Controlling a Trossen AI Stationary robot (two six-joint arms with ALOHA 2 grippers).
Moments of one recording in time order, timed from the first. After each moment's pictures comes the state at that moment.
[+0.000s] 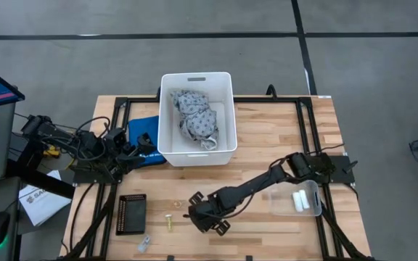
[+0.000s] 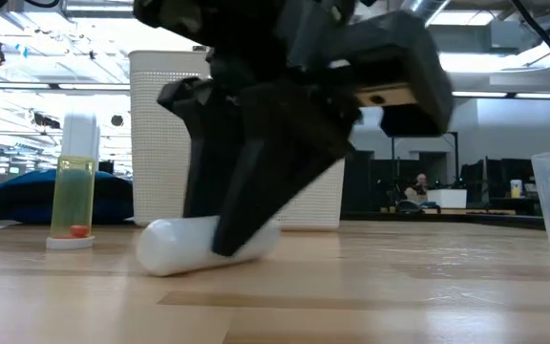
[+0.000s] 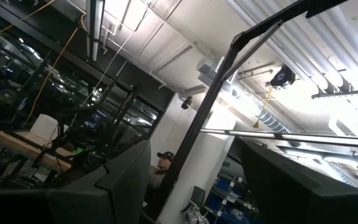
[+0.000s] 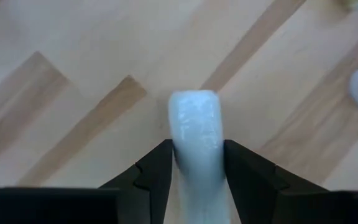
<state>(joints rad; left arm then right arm) -0.37 0.74 0.43 0.91 -0.20 -0.45 0.39 2.33 1.83 -0.65 -0.03 -0.41</state>
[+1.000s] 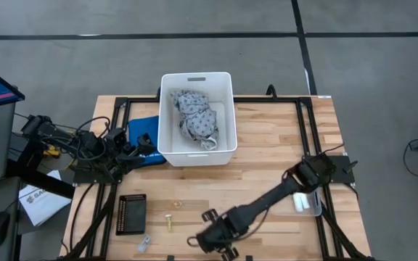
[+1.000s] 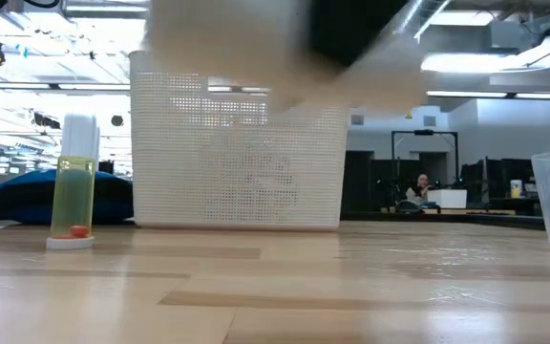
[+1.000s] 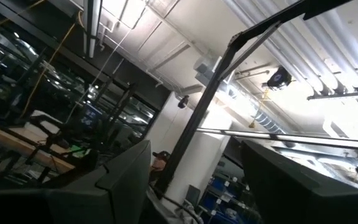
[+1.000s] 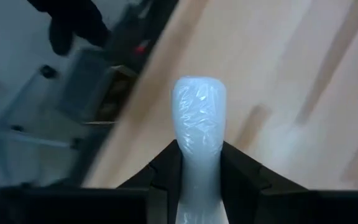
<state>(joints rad) -0.37 0.74 0.43 0.91 -0.19 -0.47 0.56 2.32 2.04 -0.90 -0.06 0.11</state>
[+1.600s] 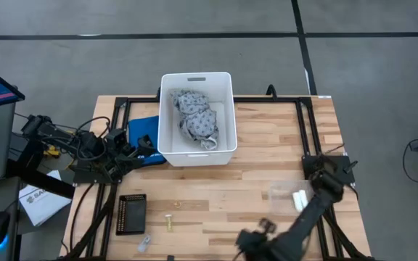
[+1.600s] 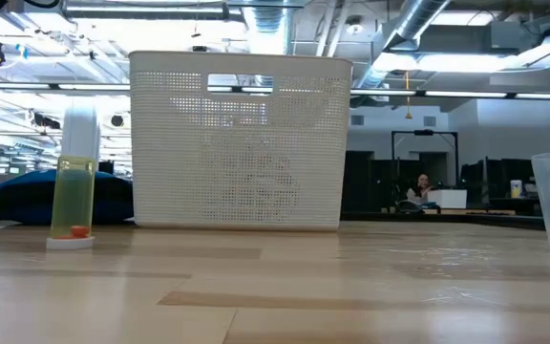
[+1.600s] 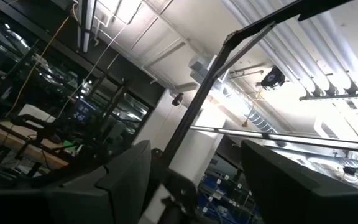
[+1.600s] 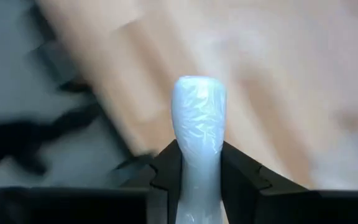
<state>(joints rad) -0.37 0.74 0.43 0.91 -0.17 -0.50 0.86 2.21 2.17 -1.45 0.33 1.38</state>
